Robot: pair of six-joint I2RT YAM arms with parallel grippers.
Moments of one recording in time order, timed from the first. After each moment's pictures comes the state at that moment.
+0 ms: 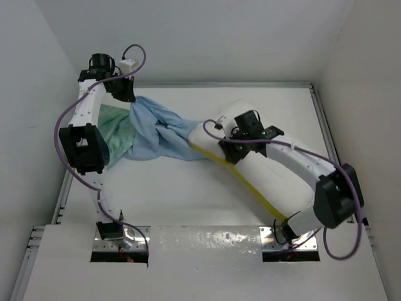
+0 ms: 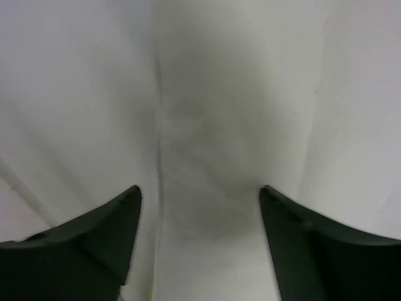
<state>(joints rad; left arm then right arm) 0.12 2.07 2.06 -0.93 0.48 0.41 0.49 1.53 1.06 -0.51 -0.14 -0.24</state>
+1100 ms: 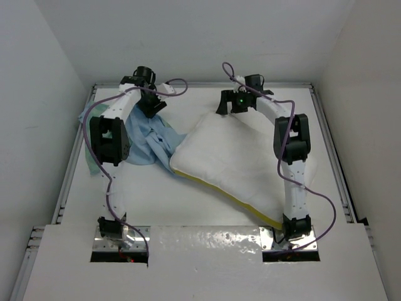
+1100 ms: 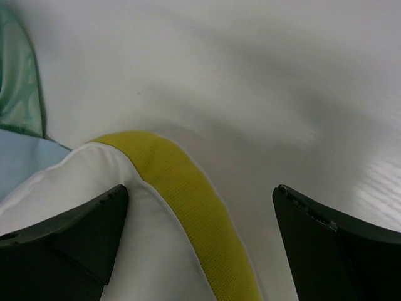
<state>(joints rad) -0.12 2.28 2.11 -0.96 0.11 0.88 0.18 2.39 1.92 -0.37 -0.52 0.05</state>
